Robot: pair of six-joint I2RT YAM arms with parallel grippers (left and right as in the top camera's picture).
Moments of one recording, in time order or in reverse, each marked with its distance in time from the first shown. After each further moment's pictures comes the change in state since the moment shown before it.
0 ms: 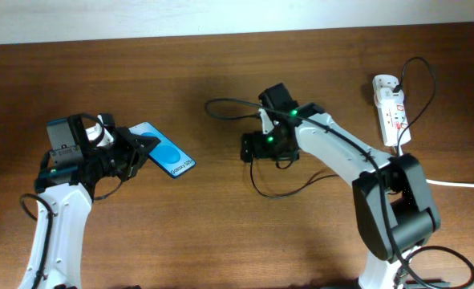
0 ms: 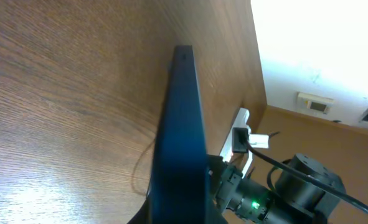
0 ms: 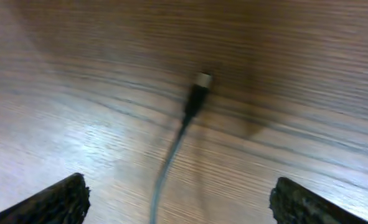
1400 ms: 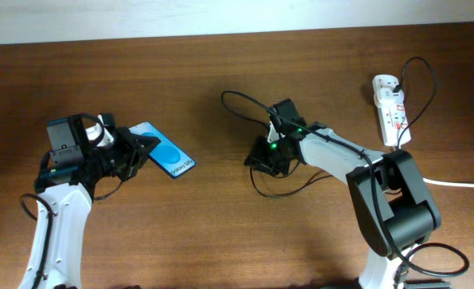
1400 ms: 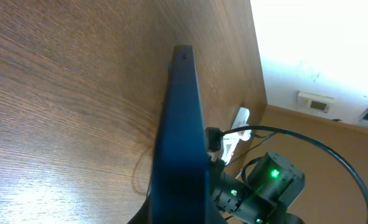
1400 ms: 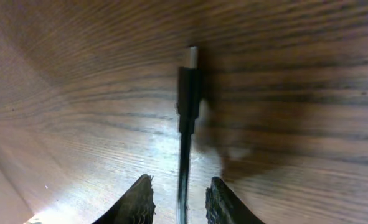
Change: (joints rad) left arm 0.000 0.000 0.000 0.000 0.002 0.005; right arm -0.042 0.013 -0.217 0.320 -0.224 0.387
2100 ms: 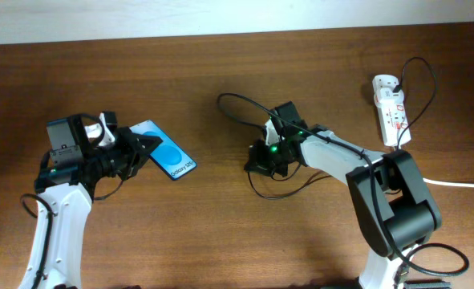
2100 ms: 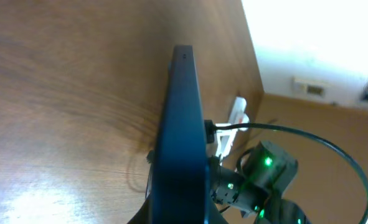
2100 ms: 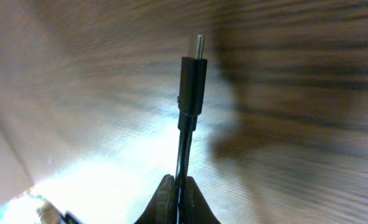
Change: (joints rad) left arm 0.000 0.000 0.000 0.006 0.045 0.060; right arm -0.001 -0.005 -0.019 0.016 -0.096 -0.113
